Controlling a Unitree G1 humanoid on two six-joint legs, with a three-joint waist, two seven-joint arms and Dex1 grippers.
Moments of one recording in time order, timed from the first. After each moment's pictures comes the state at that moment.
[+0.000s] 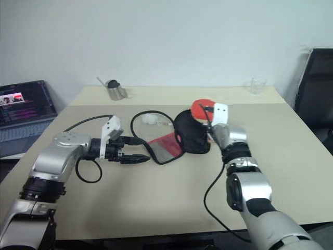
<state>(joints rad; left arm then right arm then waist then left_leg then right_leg) -0.67 0.77 -0.06 0.17 -0.31 0.54 -1.27 -1.25 -0.06 -0.26 0.96 0.22 0.66 -0.09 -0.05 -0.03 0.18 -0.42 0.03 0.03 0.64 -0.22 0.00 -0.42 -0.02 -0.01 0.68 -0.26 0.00</state>
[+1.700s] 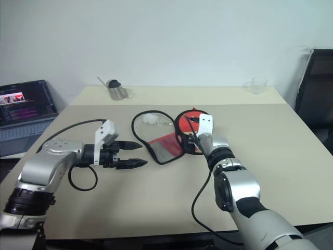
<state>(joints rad) -0.57 0.82 -0.01 0.01 -0.38 0.65 -1.19 -1.27 0.01 -0.26 1.19 0.20 0.49 -0.10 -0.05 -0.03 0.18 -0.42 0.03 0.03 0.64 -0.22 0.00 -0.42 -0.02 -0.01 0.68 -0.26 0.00</state>
